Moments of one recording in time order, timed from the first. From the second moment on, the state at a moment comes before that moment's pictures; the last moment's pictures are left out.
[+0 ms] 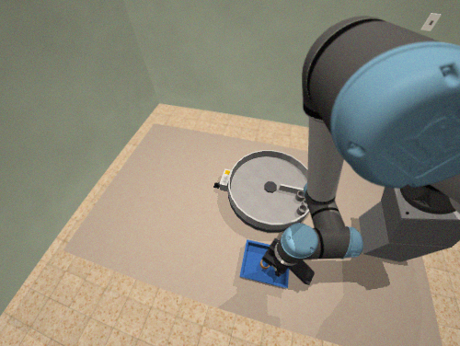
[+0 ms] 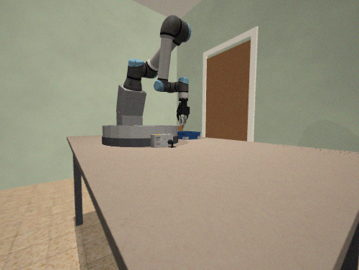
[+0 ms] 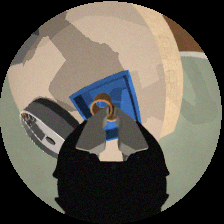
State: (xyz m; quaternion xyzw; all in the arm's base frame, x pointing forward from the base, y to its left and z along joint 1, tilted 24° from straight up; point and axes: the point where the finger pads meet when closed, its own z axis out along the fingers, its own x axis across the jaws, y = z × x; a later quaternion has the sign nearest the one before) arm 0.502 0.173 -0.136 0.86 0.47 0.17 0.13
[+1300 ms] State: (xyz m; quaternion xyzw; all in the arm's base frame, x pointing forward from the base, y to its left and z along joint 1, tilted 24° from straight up) arm 0.504 0.173 -0.140 0.86 0.47 0.17 0.13
